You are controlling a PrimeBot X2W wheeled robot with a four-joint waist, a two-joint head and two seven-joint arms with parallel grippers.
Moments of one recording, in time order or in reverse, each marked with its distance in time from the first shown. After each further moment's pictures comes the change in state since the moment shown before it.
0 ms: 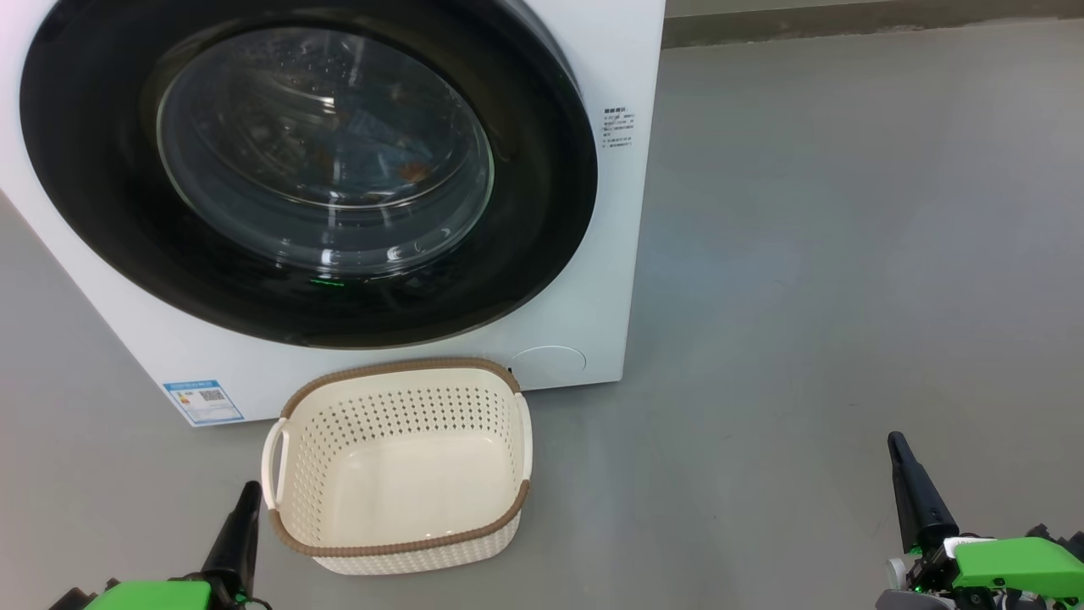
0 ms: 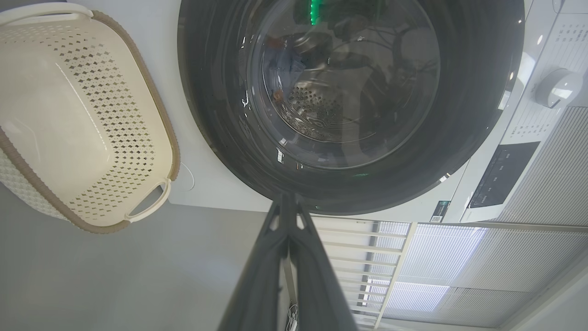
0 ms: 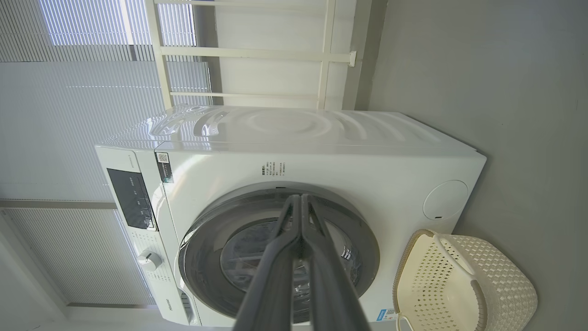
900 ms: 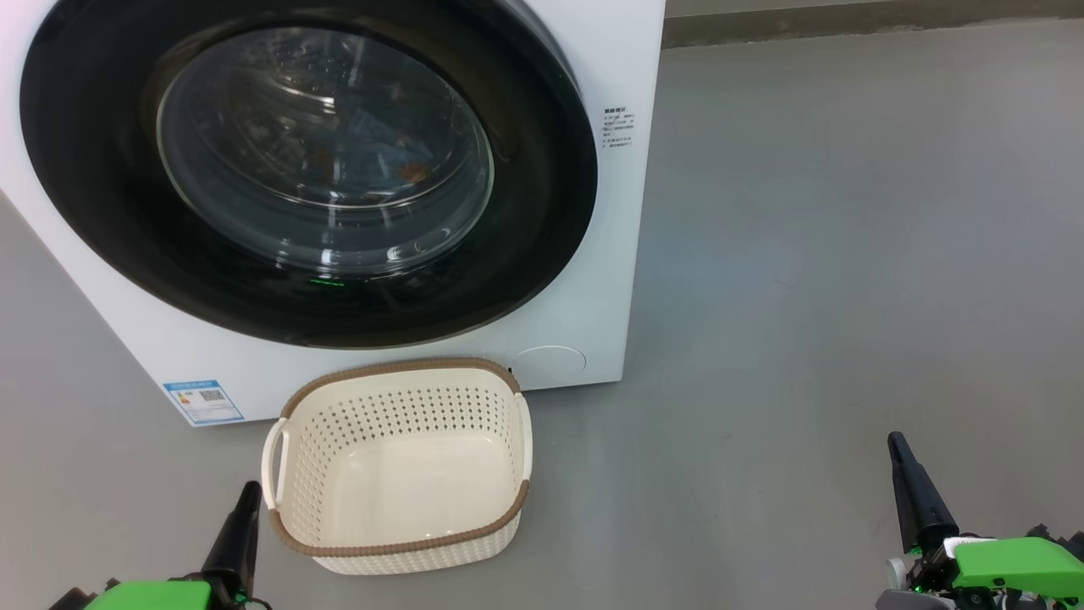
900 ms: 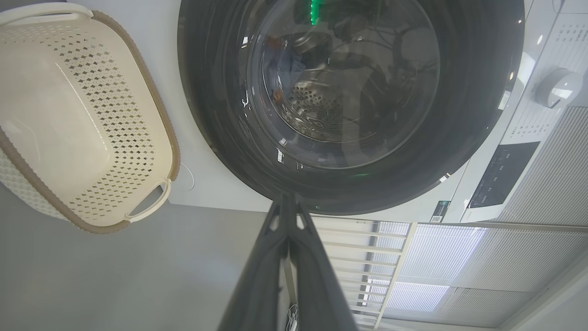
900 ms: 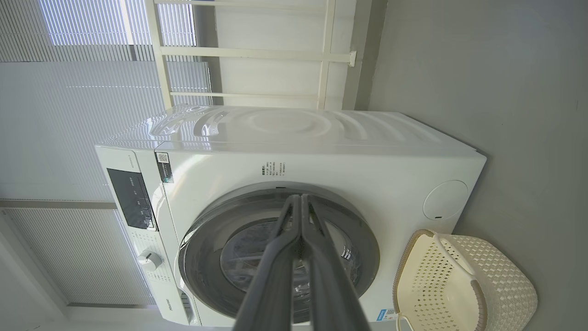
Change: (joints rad) left arm 0.000 0.000 0.000 0.000 0.000 0.000 0.000; right arm 0.000 0.000 0.000 0.000 0.000 0.000 0.000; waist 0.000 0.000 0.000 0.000
